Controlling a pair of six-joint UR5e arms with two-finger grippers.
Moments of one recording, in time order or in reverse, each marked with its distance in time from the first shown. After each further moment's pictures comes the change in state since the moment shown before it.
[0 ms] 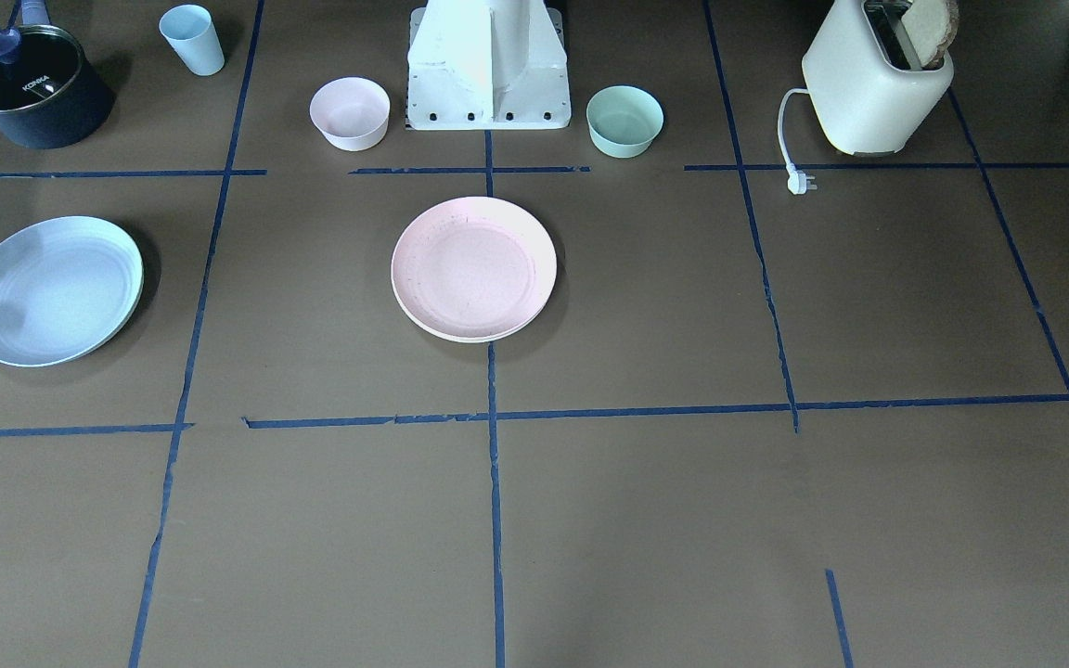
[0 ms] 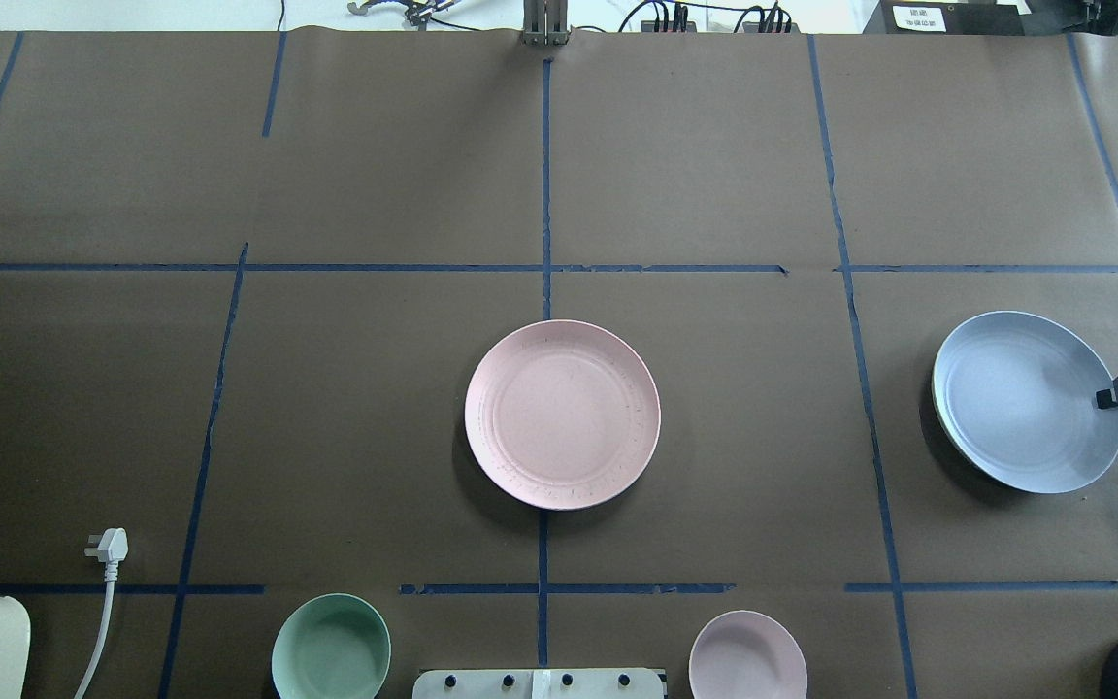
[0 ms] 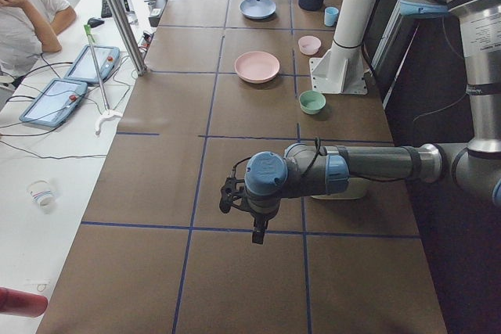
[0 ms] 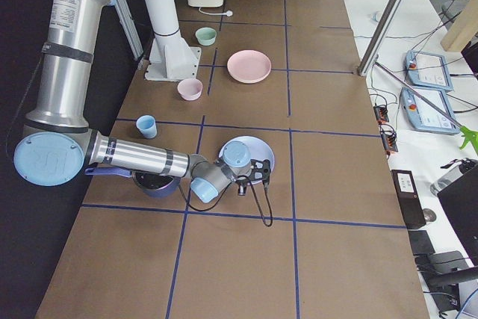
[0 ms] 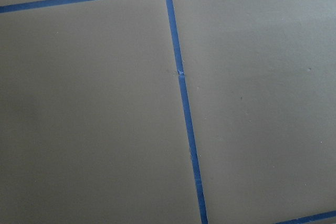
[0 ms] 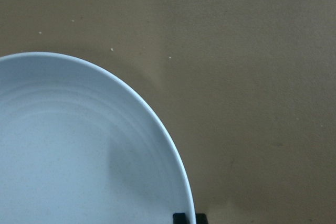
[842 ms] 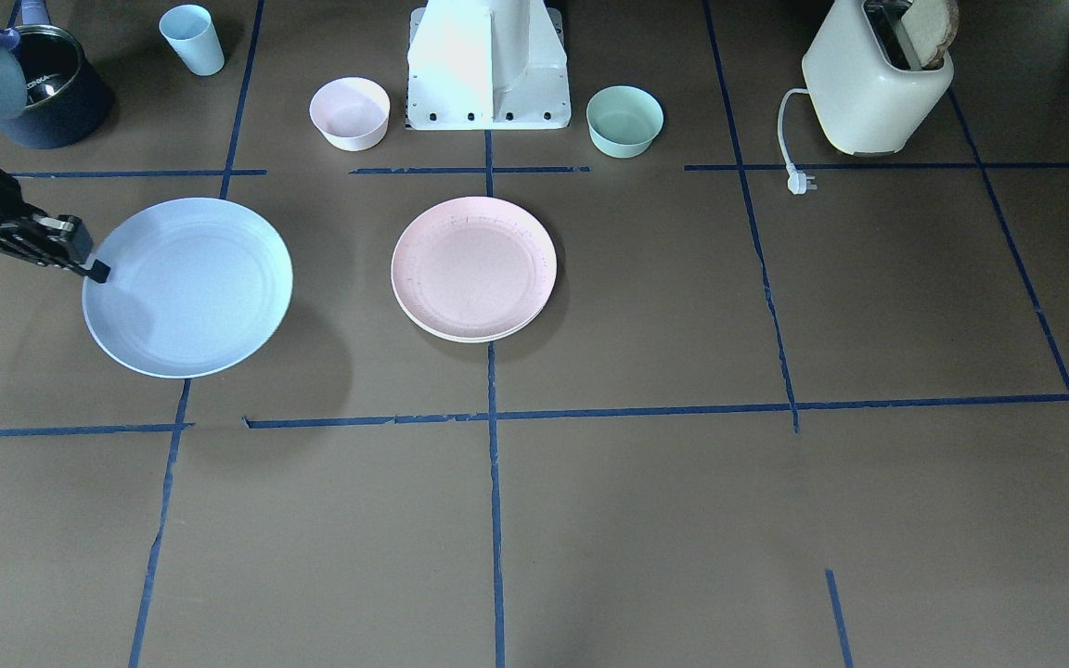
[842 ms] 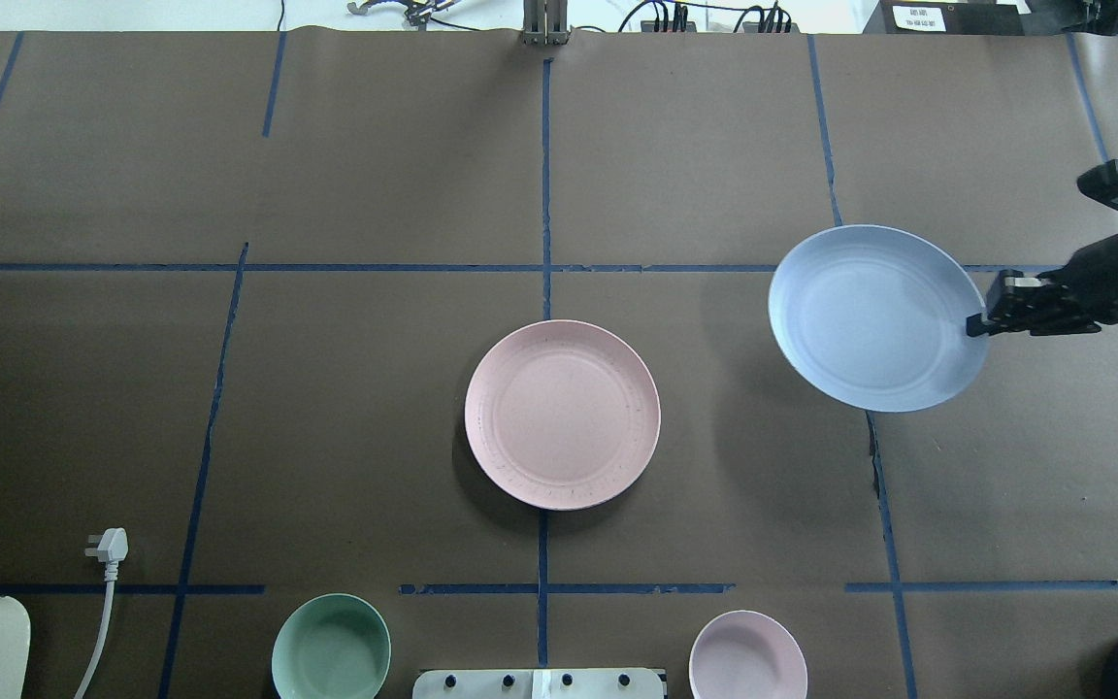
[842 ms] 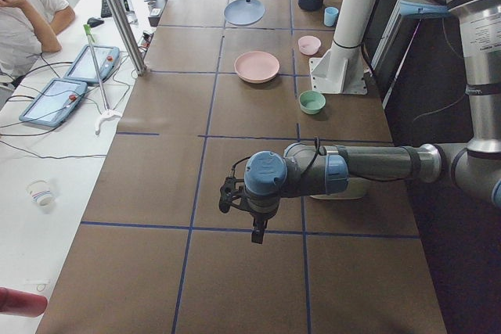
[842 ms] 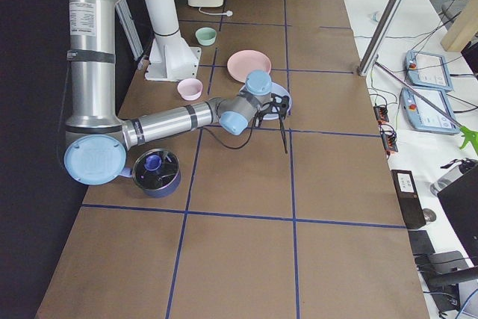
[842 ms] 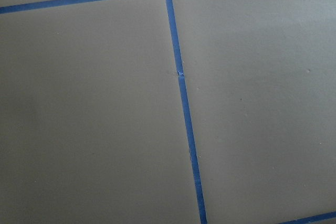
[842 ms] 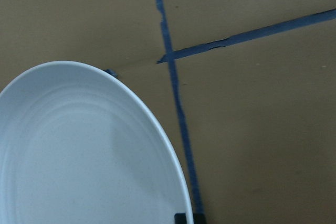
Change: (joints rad) left arm -0.001 -0.002 -0.001 0.000 -0.001 -0.009; right arm -0.121 0.244 0.352 -0.343 0.032 0.447
